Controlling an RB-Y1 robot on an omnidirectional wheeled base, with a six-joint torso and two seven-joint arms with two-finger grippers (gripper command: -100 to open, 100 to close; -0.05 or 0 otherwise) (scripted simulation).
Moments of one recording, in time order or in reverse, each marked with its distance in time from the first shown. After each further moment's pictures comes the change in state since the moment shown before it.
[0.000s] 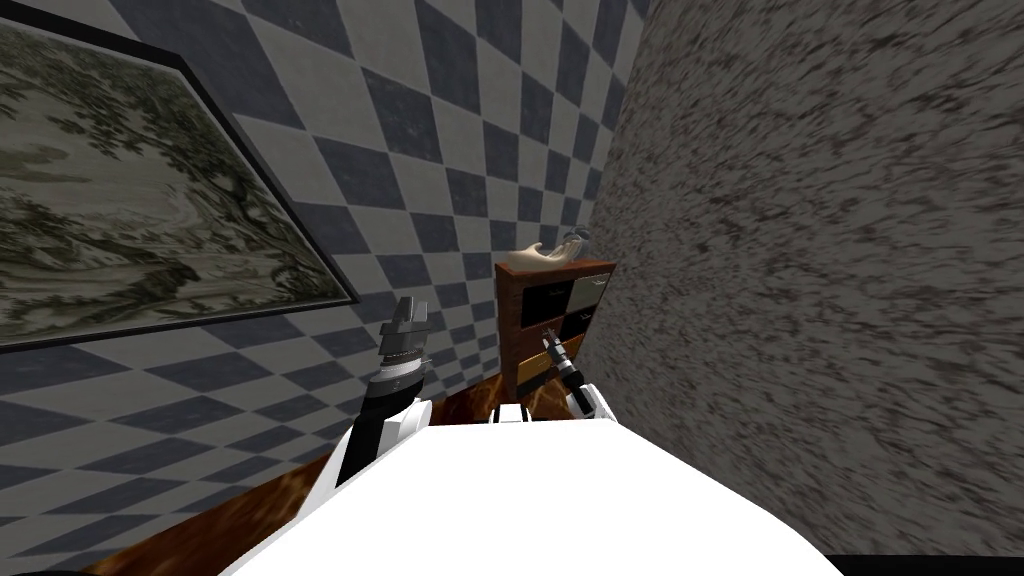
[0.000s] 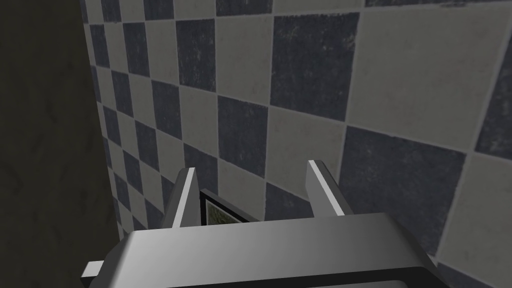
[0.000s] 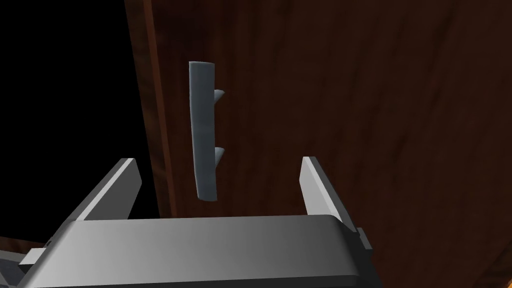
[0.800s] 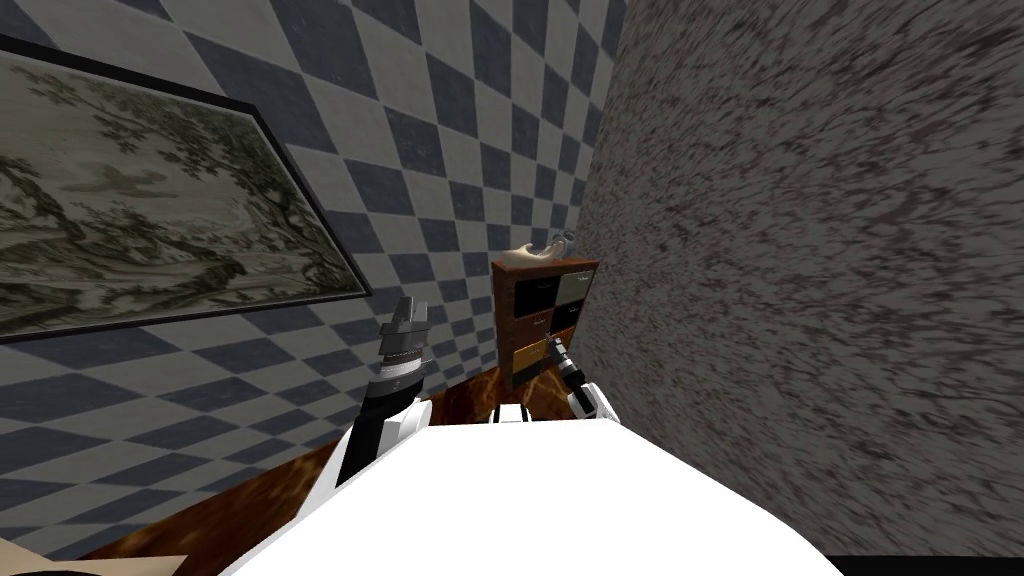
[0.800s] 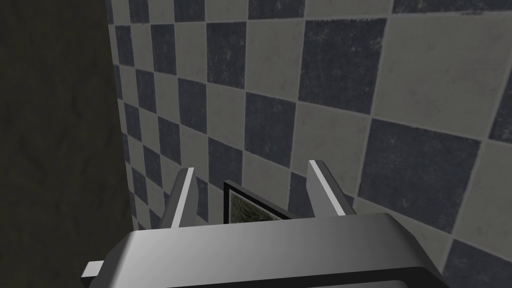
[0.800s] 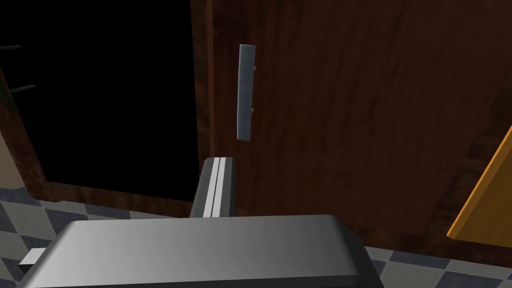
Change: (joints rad) left arm 0.000 0.000 0.000 0.000 0.000 0.000 0.000; right arm 0.004 -0.019 0.010 -0.017 0.003 0.005 -0.029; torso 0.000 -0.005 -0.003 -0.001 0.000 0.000
